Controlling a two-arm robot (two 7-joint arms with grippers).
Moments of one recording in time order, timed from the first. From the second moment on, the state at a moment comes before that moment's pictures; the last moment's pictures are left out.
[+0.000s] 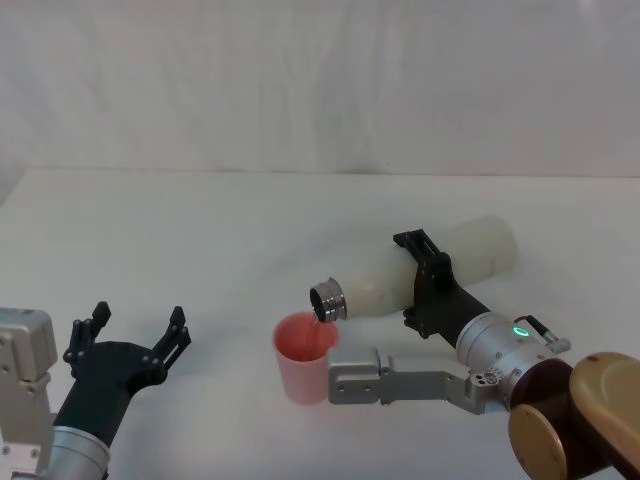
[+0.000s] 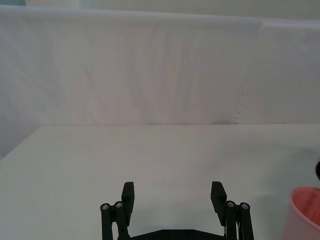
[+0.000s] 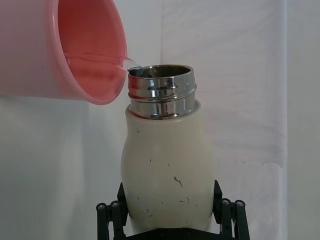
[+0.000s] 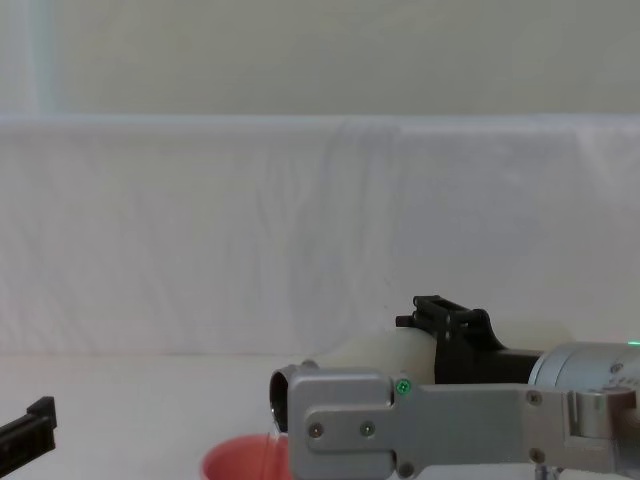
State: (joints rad) left arm 0.27 0.24 0.04 -1.85 -0.25 -0.02 -0.02; right arm 0.31 0.34 -0.67 -1.66 -1.07 0.24 0.33
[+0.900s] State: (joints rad) left arm 0.27 0.24 0.04 -1.85 -0.25 -0.02 -0.02; right arm 0.32 0.34 -0.67 -1.66 -1.07 0.24 0.34
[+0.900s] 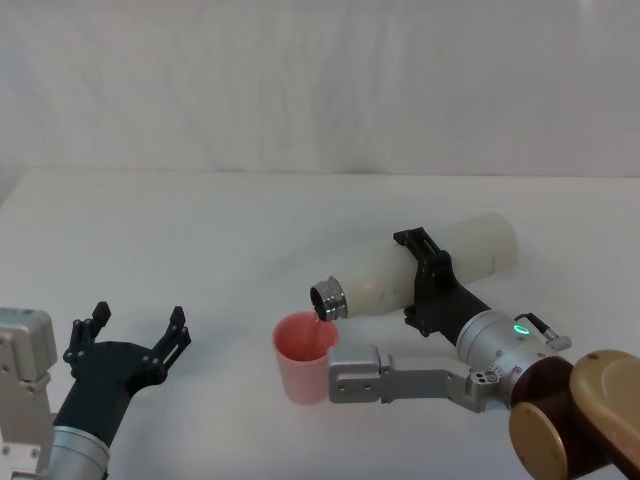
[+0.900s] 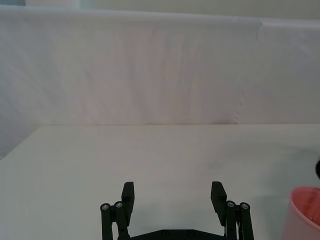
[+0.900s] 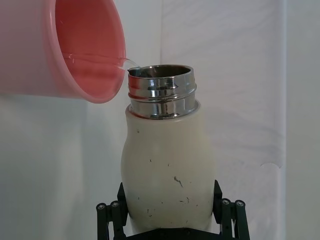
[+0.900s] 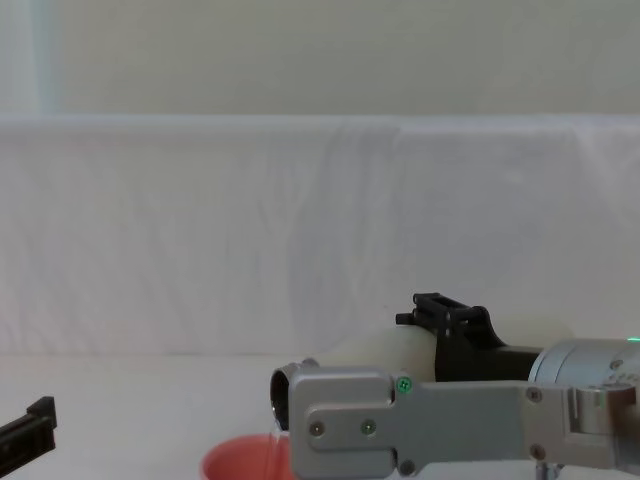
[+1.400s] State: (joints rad) left arm 0.27 0.24 0.04 -1.85 -0.25 -0.02 -0.02; right arm 0.32 0.34 -0.67 -1.66 -1.07 0.24 0.34
